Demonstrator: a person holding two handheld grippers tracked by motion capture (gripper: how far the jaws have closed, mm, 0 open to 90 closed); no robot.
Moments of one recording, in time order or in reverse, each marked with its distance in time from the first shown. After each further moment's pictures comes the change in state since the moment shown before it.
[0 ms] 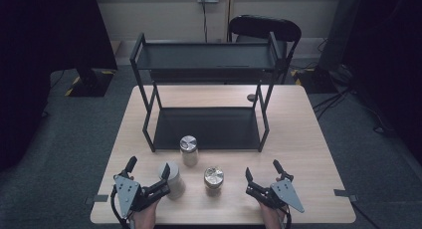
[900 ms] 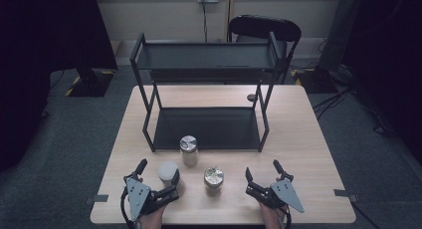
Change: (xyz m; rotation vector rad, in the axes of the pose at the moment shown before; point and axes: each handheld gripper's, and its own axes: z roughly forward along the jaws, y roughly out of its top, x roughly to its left) left arm -0.005 -0.006 0.001 0.027 -0.077 0.032; right arm 0.001 0.000 0.000 0.001 -0.002 -0.004
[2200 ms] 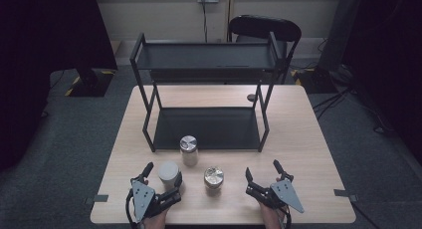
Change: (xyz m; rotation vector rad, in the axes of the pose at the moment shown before) left arm -0.002 -0.010 0.000 0.043 -0.021 -0.007; right arm 0.000 0.000 0.000 -0.002 -0.002 0.000
